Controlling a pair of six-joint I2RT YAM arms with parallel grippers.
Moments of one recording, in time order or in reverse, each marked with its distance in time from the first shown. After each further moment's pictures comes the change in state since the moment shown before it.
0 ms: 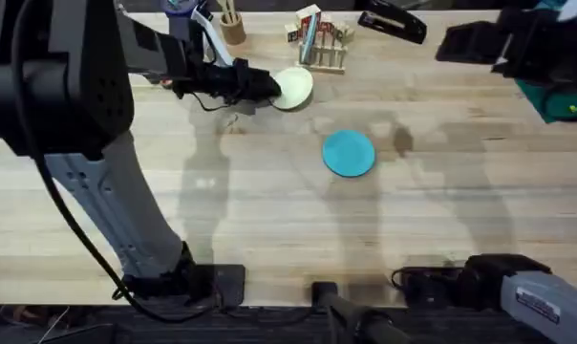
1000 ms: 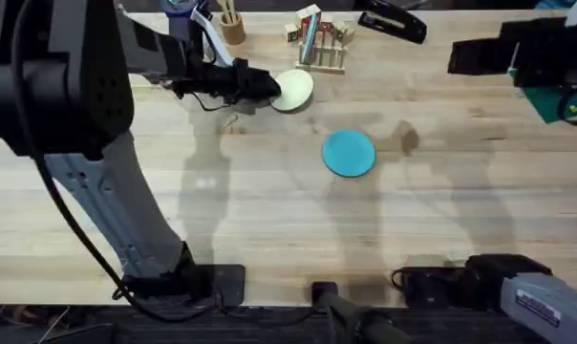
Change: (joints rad) left arm 0.000 0.000 -0.003 0.010 0.001 0.000; right arm 0.000 -0.036 -0.003 -0.002 0.123 -0.206
